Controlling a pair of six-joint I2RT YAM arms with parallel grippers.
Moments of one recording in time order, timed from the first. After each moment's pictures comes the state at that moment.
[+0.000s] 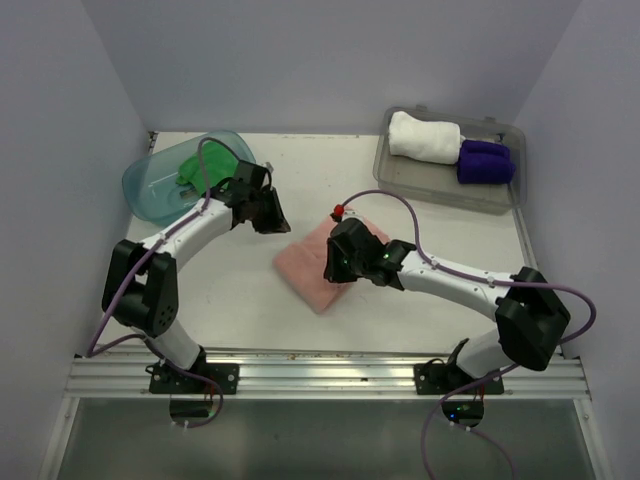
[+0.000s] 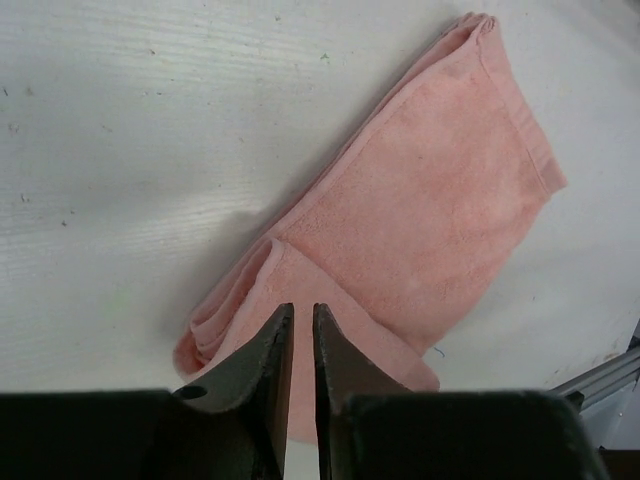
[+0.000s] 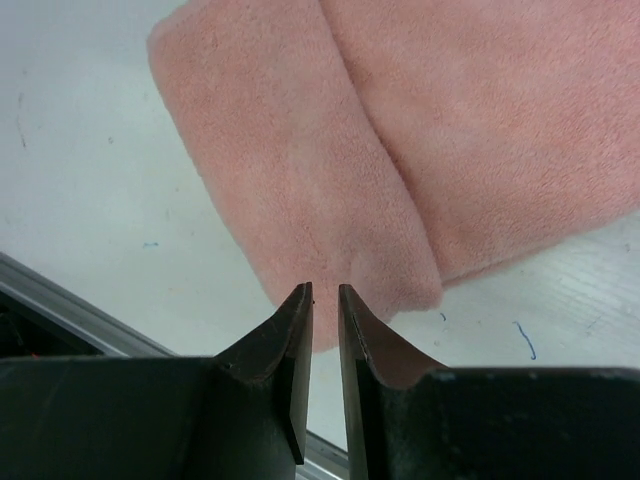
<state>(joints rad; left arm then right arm) -0.38 1.66 1.20 -0.49 0.21 -0.63 0.89 1.47 0.96 -0.35 0.09 0.70</state>
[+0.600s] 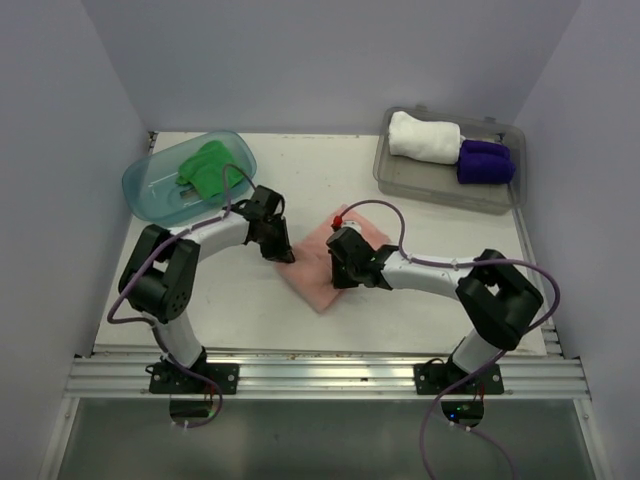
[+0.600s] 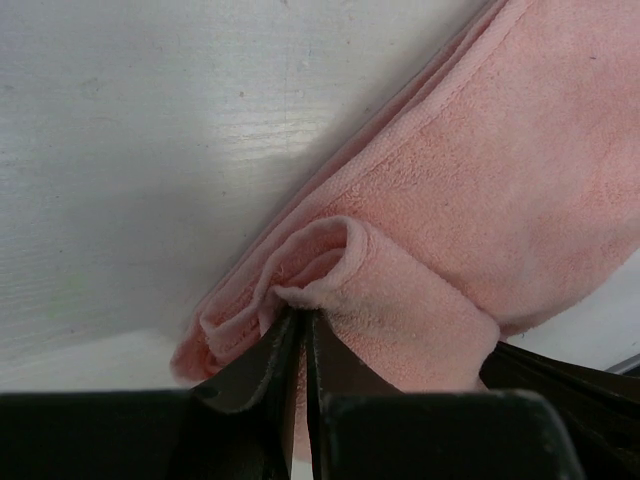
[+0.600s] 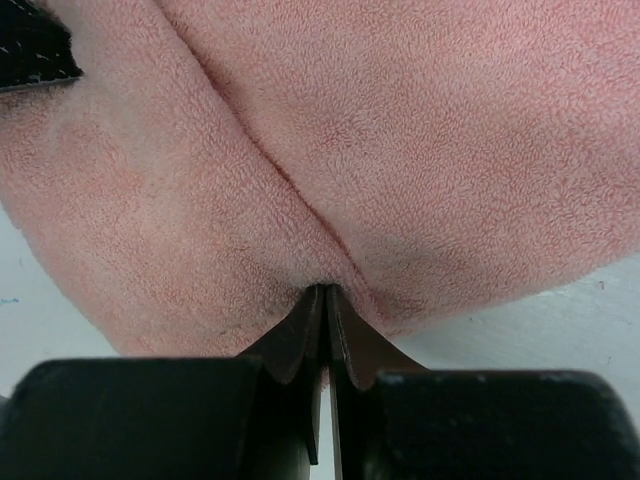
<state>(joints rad) -0.44 1.77 1.06 -0.44 0.23 -0.62 0.86 1.65 0.91 -0.25 0.14 0.67</state>
